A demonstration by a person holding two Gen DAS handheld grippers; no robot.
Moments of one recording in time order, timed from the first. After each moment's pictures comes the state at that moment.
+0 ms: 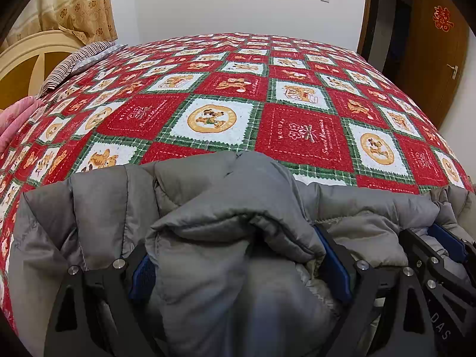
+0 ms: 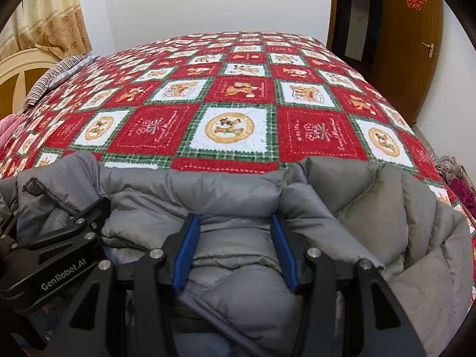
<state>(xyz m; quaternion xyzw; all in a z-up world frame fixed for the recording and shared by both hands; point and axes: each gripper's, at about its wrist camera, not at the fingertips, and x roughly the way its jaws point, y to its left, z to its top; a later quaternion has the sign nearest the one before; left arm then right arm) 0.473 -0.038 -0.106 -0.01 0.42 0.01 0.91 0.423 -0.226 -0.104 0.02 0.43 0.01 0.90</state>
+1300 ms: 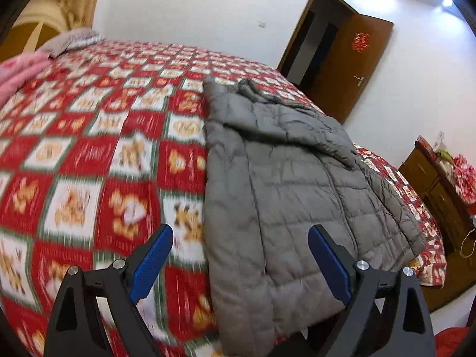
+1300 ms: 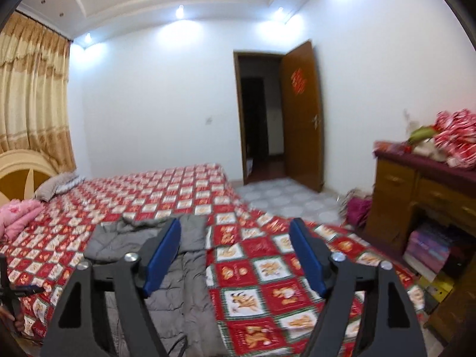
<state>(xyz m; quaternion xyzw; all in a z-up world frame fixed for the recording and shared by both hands) 0.046 0.186 -0.034 -0.10 0.39 -0.19 0.89 -0.186 -0.365 0.156 0.06 0.12 -0.14 0.98</state>
